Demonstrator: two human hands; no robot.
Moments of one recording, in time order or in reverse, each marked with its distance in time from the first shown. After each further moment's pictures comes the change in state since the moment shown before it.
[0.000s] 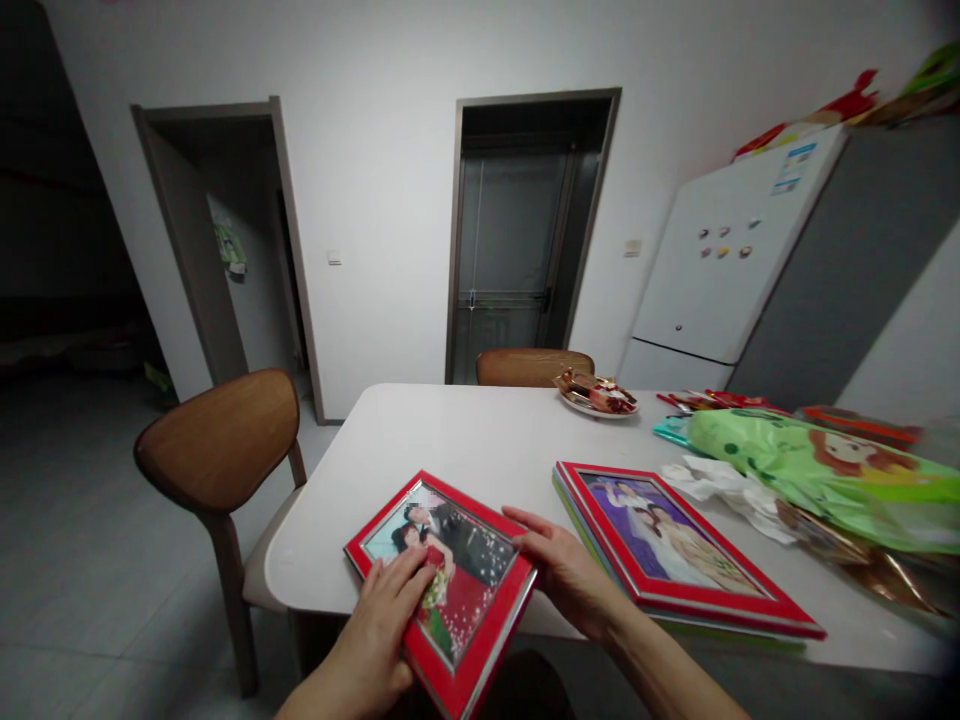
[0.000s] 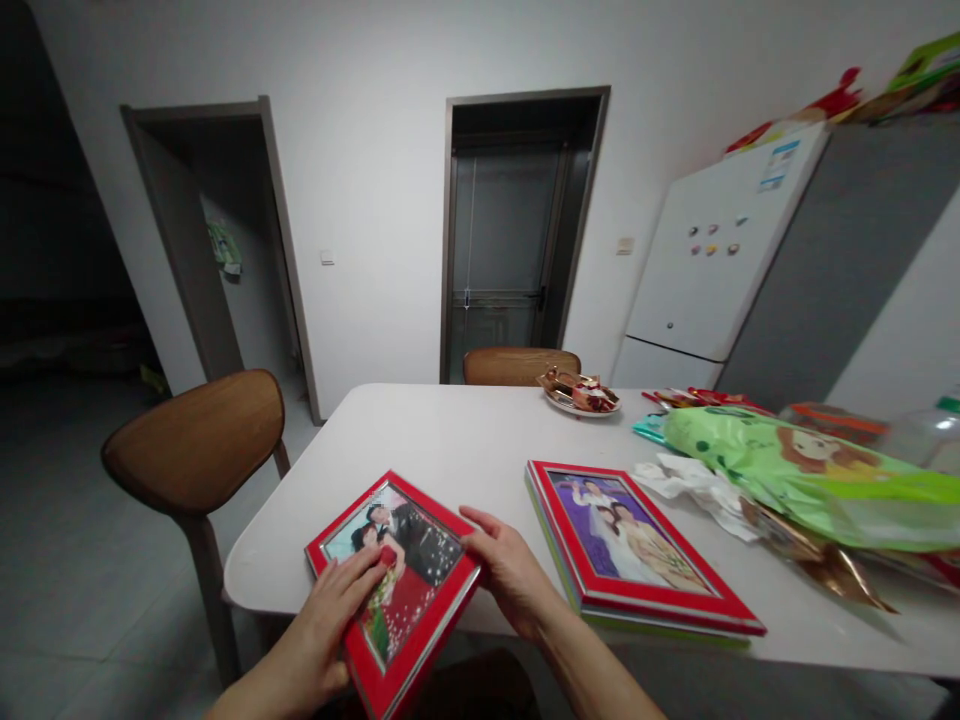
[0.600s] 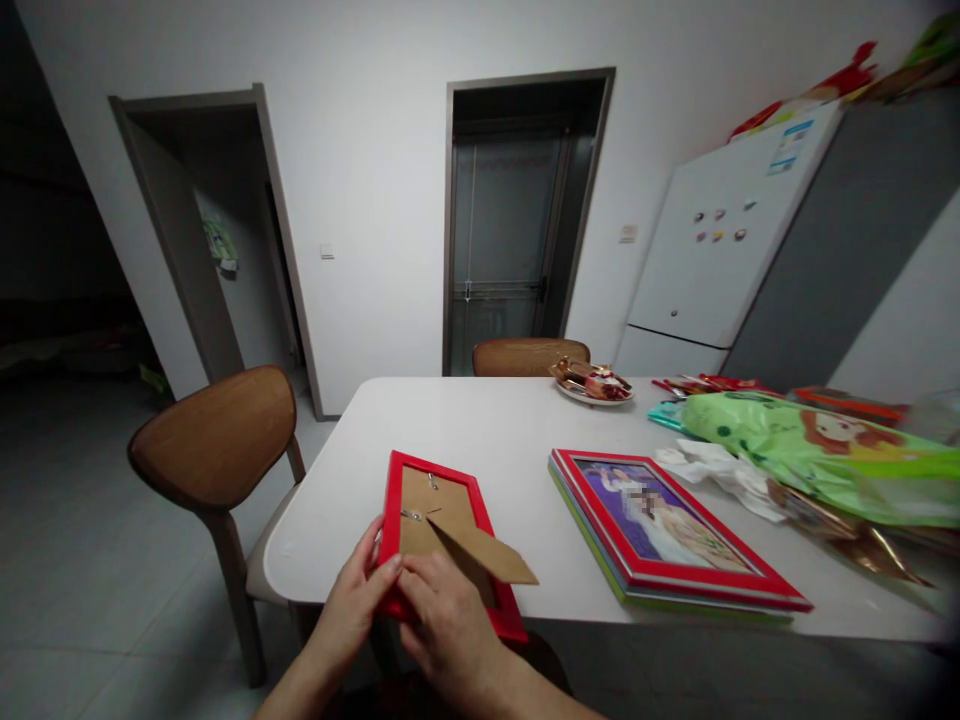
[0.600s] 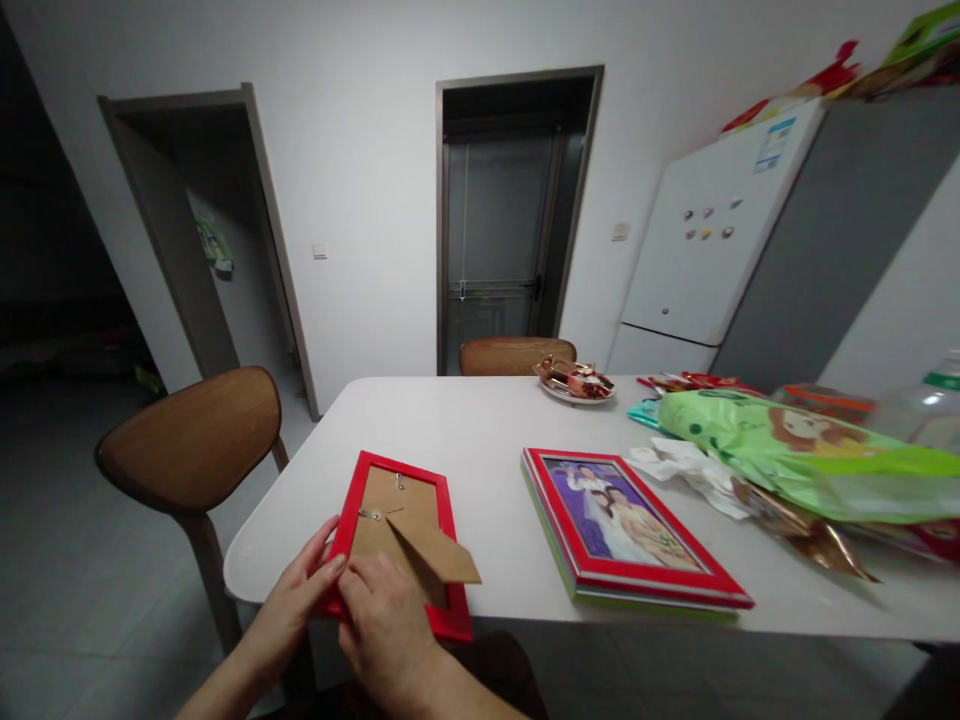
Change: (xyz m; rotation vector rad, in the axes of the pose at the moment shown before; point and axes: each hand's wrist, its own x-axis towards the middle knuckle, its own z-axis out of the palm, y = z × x) left_hand 0.011 0.014 -0.014 -1.048 0.329 -0.464; right_hand -0.012 0.059 0.084 -1.087 -0.172 -0.867
